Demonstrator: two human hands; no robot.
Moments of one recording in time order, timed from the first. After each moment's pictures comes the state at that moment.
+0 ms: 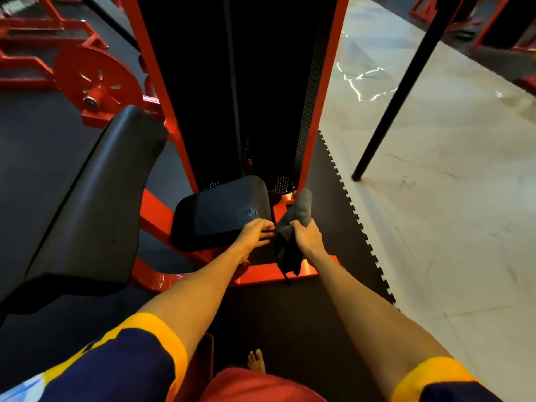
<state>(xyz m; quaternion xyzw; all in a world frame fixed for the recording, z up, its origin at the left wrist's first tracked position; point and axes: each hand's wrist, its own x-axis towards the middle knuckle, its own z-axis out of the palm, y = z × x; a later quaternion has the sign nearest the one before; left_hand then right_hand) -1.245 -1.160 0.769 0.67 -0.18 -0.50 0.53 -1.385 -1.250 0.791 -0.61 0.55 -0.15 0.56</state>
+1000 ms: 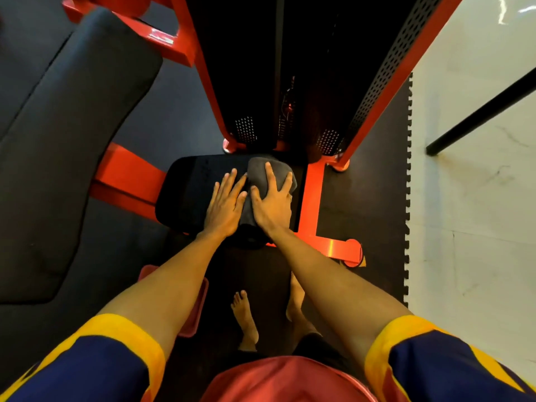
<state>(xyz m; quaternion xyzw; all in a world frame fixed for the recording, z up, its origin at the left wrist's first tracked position) -1.128 -1.234 0.671 0.90 -0.32 -0.17 0.25 -1.208 -1.354 0.704 -0.81 0.38 -0.02 0.45</state>
